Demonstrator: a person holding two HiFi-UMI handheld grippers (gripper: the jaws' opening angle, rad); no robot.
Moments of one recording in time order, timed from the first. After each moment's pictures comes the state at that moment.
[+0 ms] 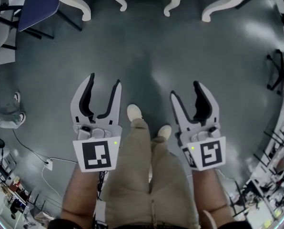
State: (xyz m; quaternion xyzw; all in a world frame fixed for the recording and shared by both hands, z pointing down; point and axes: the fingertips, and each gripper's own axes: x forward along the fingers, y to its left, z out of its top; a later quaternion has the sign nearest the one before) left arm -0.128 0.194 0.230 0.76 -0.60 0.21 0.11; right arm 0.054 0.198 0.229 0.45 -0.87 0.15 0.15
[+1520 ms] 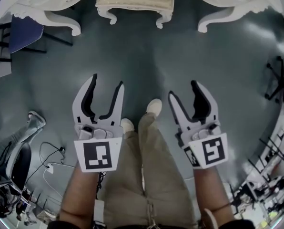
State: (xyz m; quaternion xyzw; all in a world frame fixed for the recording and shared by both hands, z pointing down) left arm -0.074 0.044 0.259 0.77 -0.58 0.22 0.13; right arm 0.097 0.046 0.259 0.43 -0.87 0.19 0.16
